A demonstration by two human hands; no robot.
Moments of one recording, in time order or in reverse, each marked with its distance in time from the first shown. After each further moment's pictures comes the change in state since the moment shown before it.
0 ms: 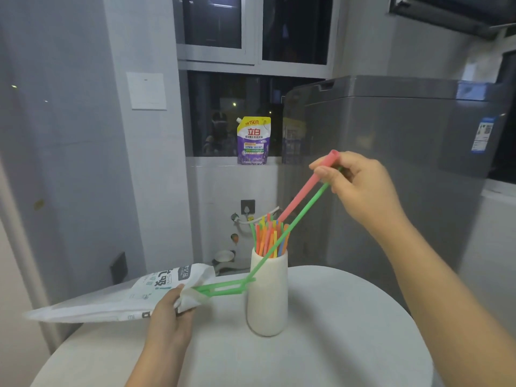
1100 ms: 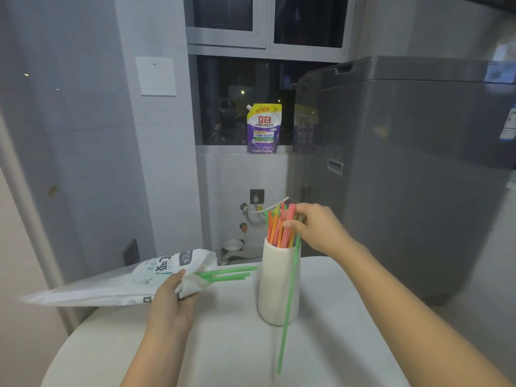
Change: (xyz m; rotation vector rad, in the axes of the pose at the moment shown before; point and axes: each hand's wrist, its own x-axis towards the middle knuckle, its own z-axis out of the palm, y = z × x) left_hand 0.016 0.013 -0.008 -0.078 0.029 0.021; right_hand -0.020 0.058 0.100 -0.189 -0.433 0.207
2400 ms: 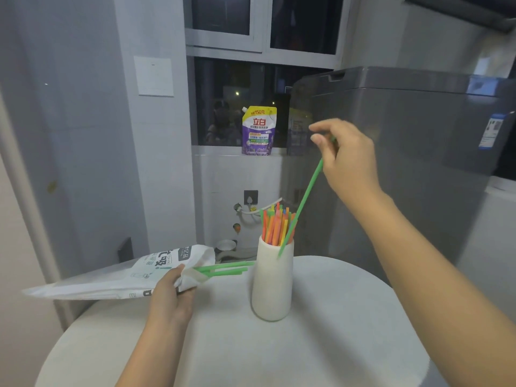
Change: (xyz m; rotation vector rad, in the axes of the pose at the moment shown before) left_hand -0.008 0.000 0.005 -0.041 -0.008 -0.004; right_hand -0.002 -0.057 -0.092 -0.022 0.643 -0.337
